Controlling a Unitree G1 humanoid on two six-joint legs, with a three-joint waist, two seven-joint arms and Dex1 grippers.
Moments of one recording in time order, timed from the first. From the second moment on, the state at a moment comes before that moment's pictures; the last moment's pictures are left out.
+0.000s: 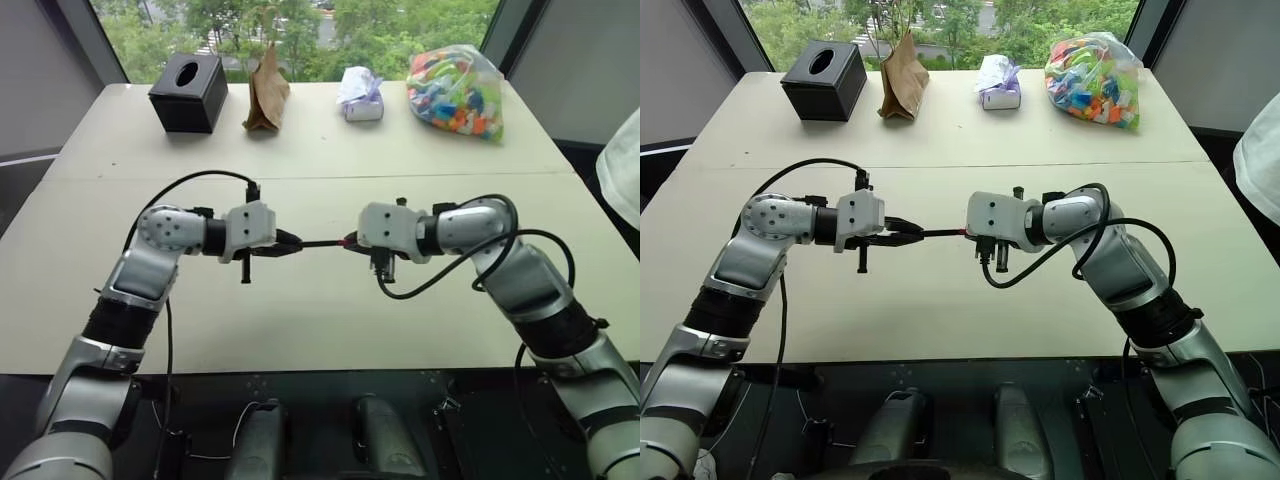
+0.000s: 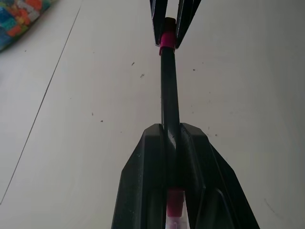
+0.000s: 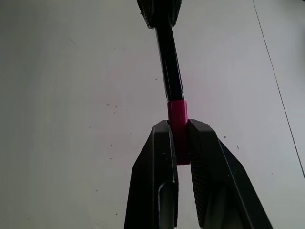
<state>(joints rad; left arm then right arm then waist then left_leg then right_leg) -0.64 0.62 -0.19 0.12 -0.10 0.02 -1.22 -0.70 -0.65 0.36 -0.24 -0.07 0.50 1.07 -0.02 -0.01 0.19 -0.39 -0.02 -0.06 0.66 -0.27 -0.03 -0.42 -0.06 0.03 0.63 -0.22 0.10</state>
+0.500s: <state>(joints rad) -0.64 0.62 -0.20 0.14 -0.06 -0.01 -1.22 -0.74 -0.63 0.44 -0.23 -0.17 0.52 1.08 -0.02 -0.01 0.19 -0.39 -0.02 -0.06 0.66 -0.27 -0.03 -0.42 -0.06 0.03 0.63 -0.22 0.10</state>
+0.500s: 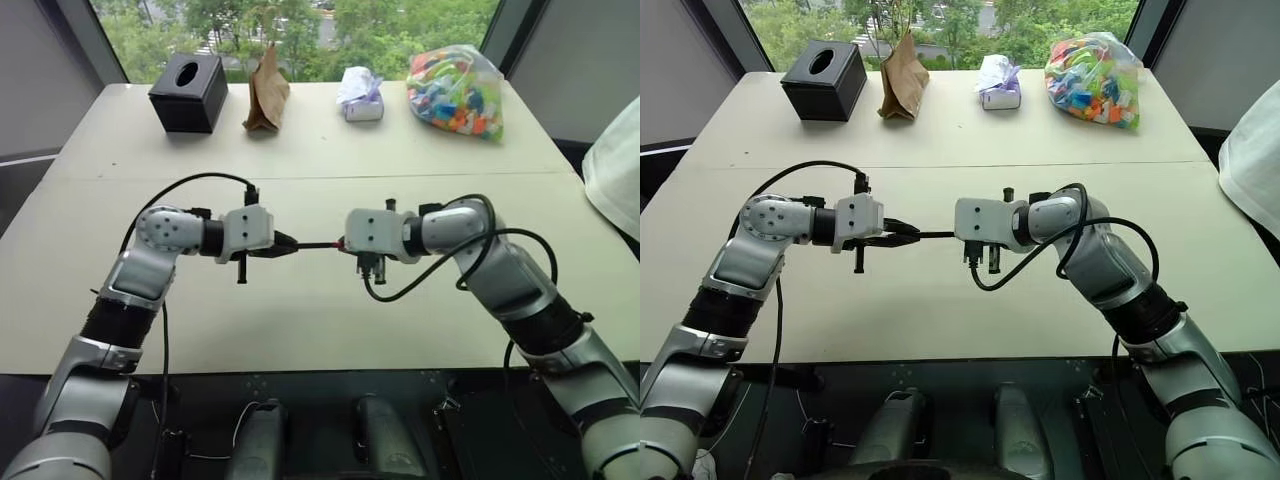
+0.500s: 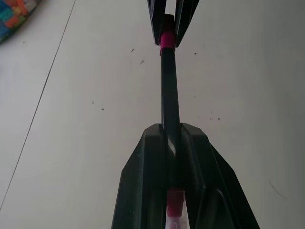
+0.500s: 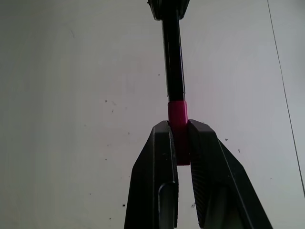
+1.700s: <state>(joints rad) -0.63 0.60 -0.16 0.16 -0.06 -0.04 -1.27 -0.72 -0.58 0.39 -0.23 -0.20 0.48 1.15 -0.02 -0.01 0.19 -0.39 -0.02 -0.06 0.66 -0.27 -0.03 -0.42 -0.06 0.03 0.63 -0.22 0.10</state>
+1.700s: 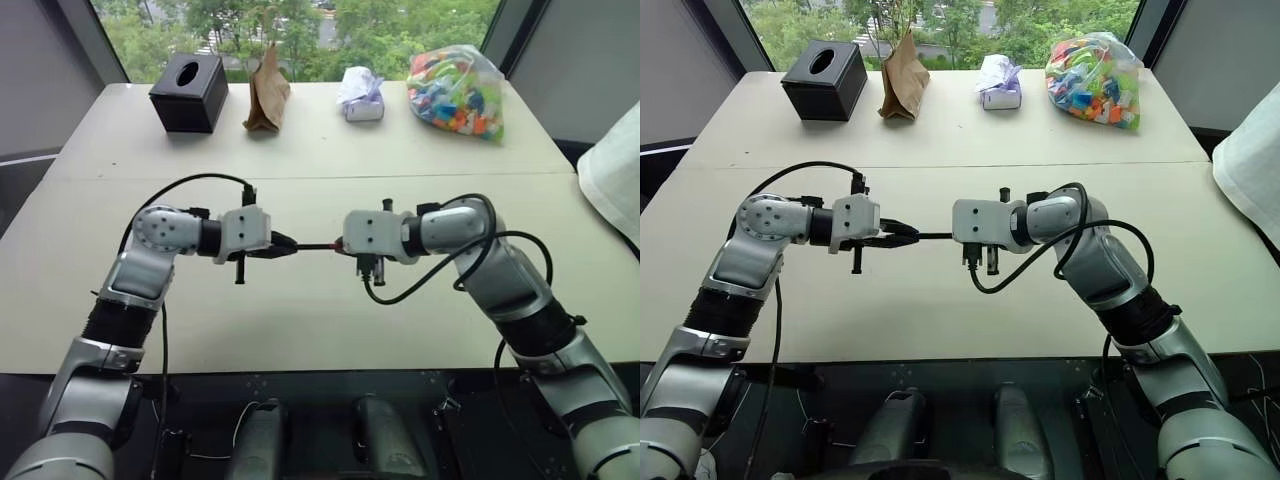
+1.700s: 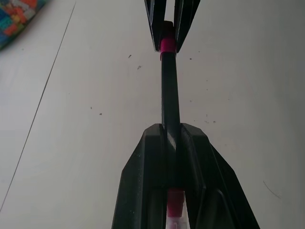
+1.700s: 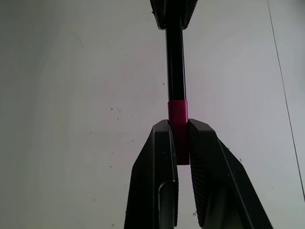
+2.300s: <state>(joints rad) -0.62 0.59 -0.17 0.10 -0.08 -0.03 -1.23 -0.72 -0.56 0.42 -0.24 -0.17 0.43 1.15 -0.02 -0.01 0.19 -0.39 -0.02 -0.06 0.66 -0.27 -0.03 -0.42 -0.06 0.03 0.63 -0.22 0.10</state>
